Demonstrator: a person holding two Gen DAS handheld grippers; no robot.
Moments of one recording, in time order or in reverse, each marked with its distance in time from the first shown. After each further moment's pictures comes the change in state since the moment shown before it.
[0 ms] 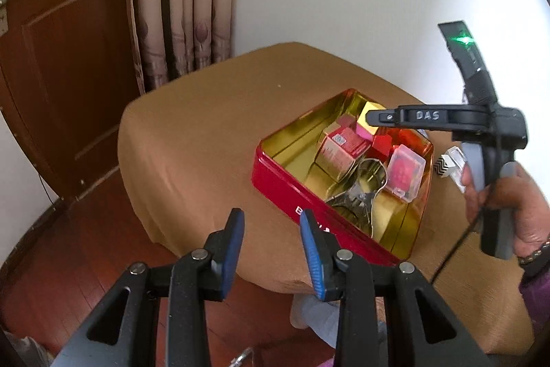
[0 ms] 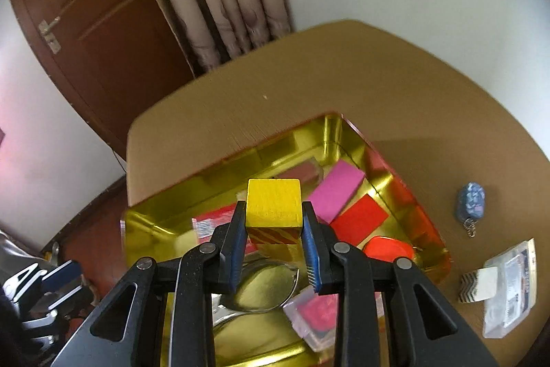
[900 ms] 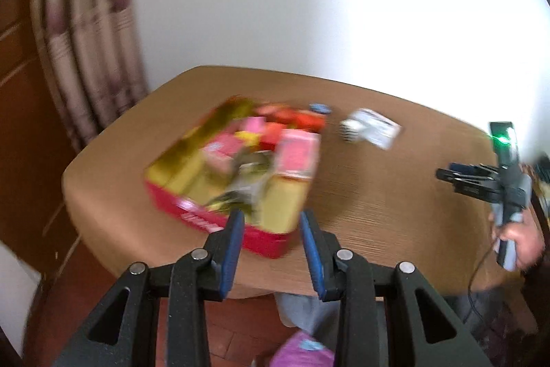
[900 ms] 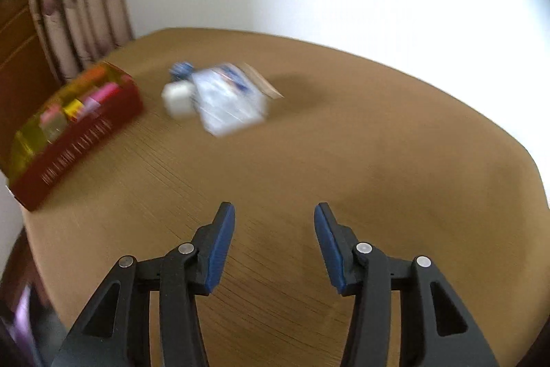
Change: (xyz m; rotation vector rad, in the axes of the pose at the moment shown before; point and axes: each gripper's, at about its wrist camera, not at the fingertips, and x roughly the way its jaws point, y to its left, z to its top) left arm -0.038 -0.101 -0.030 0.382 -0.060 -0.232; right arm -0.164 -0.165 -0.248 0.284 -0.142 -0.499
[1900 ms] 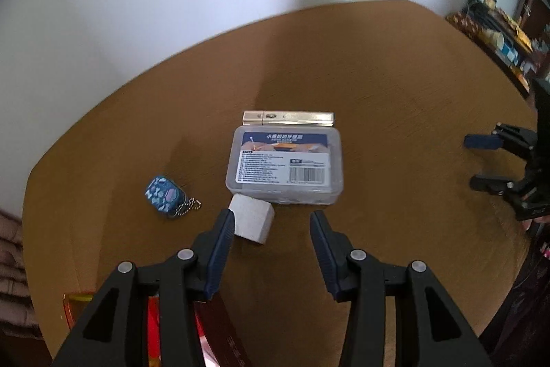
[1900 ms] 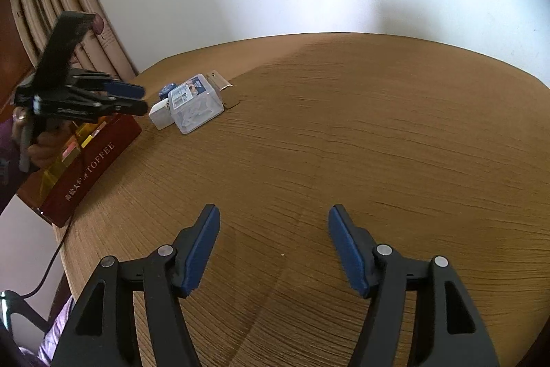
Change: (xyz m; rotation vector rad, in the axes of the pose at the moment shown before) left arm 0.256 -0.131 0.144 0.643 0.347 -0.284; right arm -0.001 -0.055 -0.024 0.200 -0.036 0.204
